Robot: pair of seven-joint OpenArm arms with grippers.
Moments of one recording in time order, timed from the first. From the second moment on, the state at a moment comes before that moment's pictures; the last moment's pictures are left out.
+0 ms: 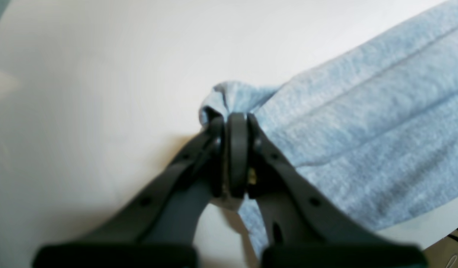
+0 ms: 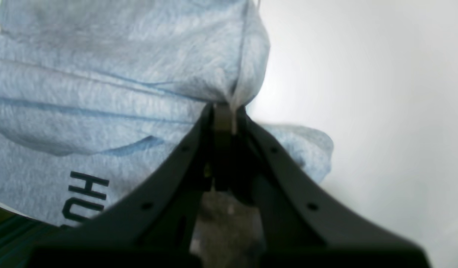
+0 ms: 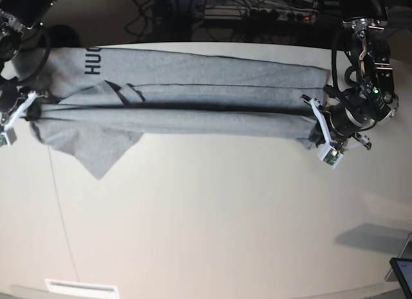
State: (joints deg) left arm 7.4 -27.6 -13.6 109.7 -26.5 -32.9 65.6; right arm -5.9 14.6 41.2 97.9 32.9 41.2 -78.6
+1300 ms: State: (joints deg) left arm 13.7 -30.5 -3.4 110.9 -10.5 -32.9 65.4; right arm -10.6 9.1 43.7 97.7 32.2 41.2 -78.6
